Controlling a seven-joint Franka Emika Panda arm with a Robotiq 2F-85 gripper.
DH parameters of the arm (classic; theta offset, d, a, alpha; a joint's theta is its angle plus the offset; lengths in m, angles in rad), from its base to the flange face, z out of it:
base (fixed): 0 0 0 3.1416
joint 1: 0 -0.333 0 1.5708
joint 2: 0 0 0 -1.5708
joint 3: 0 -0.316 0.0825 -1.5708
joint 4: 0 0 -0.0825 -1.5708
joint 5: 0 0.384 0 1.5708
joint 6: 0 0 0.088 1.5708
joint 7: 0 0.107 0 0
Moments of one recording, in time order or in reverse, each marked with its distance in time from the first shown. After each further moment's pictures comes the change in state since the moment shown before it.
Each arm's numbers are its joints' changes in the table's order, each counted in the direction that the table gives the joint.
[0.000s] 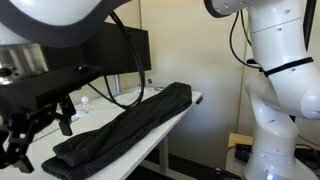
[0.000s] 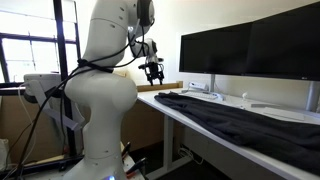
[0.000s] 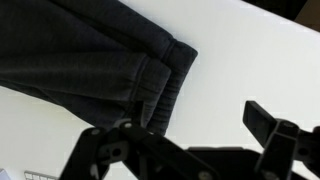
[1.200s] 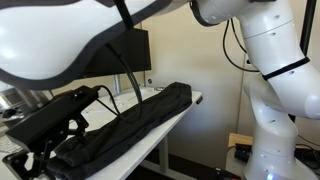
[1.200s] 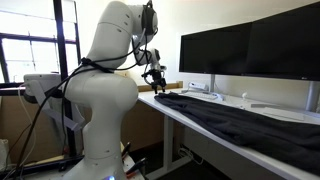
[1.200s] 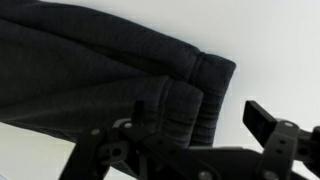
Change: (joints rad) arm -0.060 0.127 0.086 0.068 -0.050 -0.113 0.190
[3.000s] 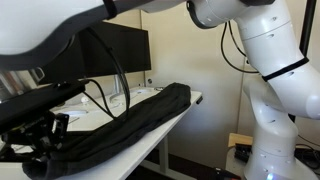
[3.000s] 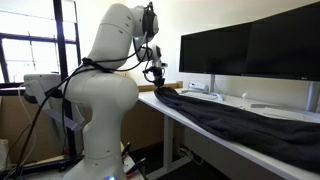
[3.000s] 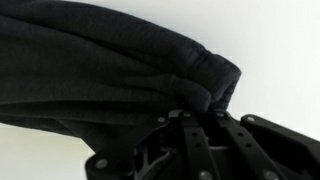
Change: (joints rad) arm -0.018 0.033 0.022 0.114 0.063 -0.021 -0.009
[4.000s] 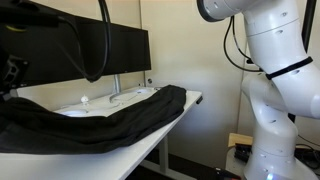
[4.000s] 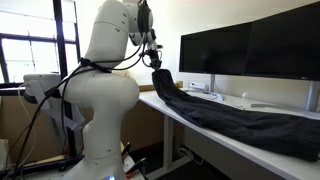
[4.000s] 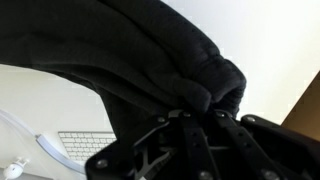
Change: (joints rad) arm -0.072 -0.072 0.010 0.200 -0.010 -0.058 -0.053
